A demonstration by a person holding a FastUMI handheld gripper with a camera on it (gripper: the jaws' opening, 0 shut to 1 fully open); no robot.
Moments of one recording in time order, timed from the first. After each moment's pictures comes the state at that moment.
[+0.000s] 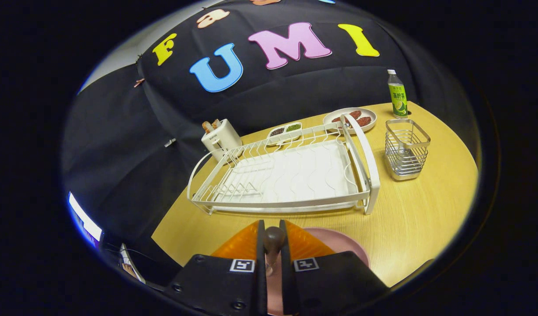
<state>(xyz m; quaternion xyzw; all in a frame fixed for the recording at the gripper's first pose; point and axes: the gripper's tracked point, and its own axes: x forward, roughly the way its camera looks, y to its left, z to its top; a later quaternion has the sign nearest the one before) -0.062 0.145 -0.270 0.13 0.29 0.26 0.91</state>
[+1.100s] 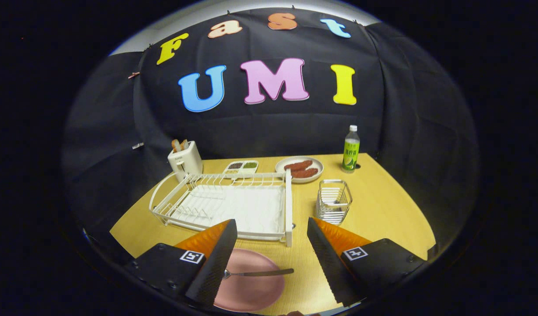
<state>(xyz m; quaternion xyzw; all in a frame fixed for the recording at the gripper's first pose) -0.039 0.036 -0.163 0.02 0.16 0.15 0.98</state>
